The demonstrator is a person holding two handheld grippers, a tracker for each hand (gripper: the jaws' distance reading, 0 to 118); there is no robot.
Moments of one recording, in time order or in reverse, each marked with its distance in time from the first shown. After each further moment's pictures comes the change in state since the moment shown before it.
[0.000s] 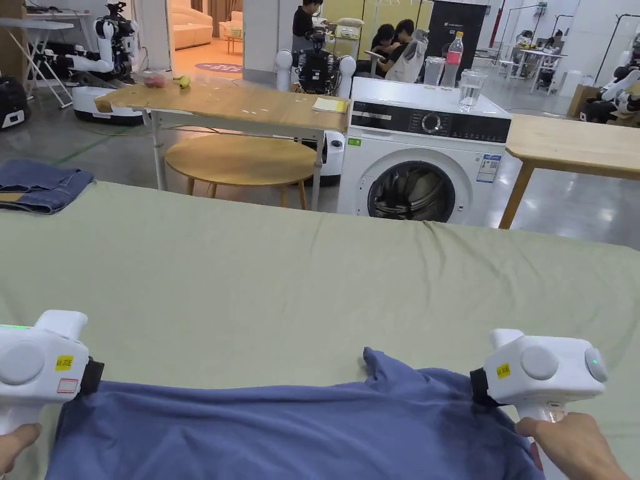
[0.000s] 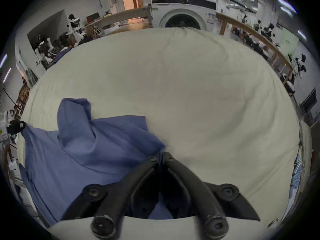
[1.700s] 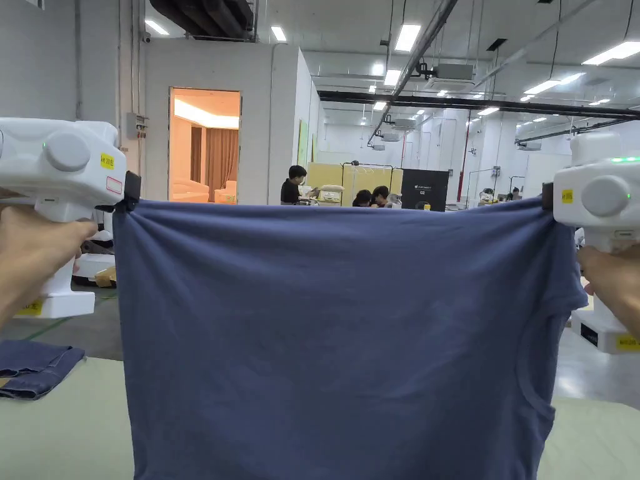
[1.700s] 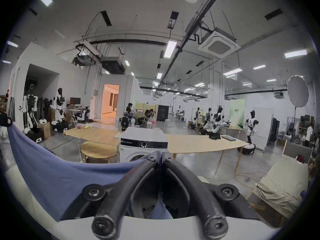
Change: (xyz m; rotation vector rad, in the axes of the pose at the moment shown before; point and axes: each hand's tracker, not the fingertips) left arm 0.008 0.345 0.252 0.654 0.005 0.025; right arm -0.019 0.268 0.349 0.922 -0.299 -0.011
